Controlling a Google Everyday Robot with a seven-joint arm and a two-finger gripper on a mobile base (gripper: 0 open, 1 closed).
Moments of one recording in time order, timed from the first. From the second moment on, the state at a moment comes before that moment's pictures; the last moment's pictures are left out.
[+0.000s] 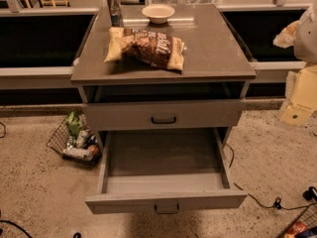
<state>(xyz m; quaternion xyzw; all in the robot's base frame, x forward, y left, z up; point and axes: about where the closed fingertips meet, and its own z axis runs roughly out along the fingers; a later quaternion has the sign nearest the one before) 0.438 -0.216 0.979 -0.60 0.78 -0.04 0.16</state>
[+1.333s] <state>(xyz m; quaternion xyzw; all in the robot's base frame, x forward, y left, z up) 0.636 -0.167 0.959 -0.59 0.73 0.02 0.35</state>
